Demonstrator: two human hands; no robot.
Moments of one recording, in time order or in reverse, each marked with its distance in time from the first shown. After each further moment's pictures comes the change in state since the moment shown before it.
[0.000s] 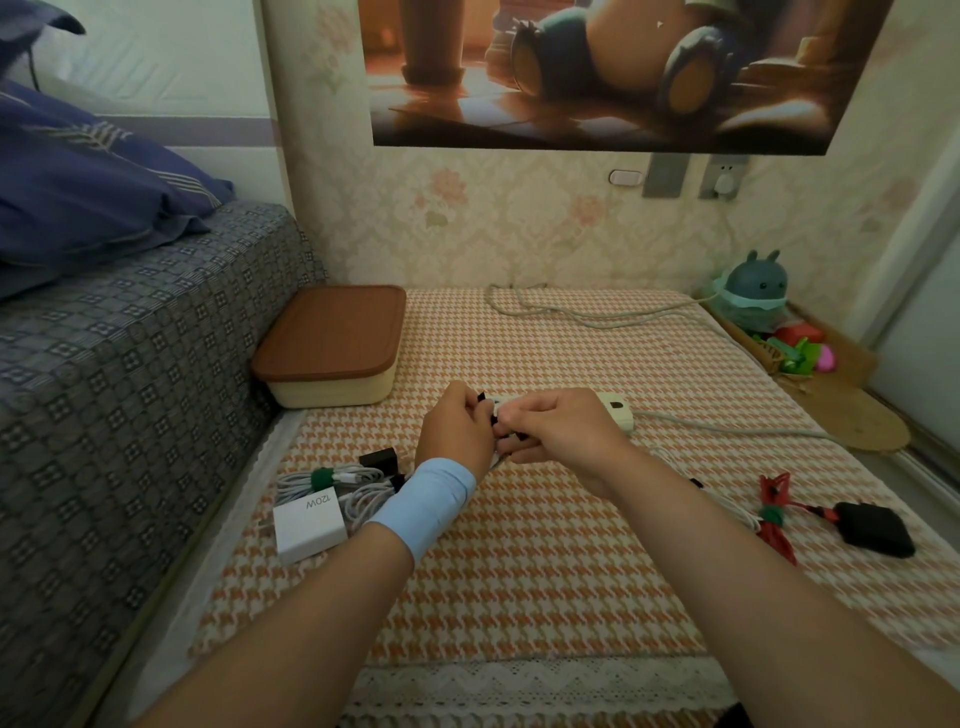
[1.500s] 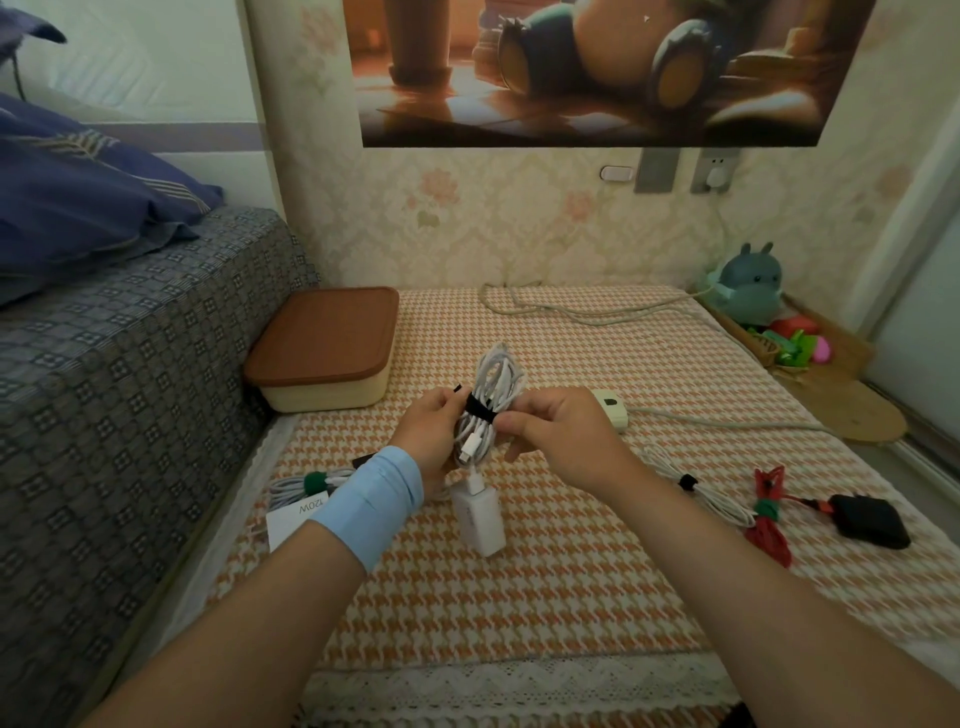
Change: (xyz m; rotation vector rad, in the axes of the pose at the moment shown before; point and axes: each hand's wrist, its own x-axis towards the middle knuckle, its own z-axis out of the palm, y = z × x) left_hand 0.004 0.000 -0.023 -0.588 -0.306 -0.284; right_hand 0.002 0.017 -0.010 -0.131 -0.050 -0.320
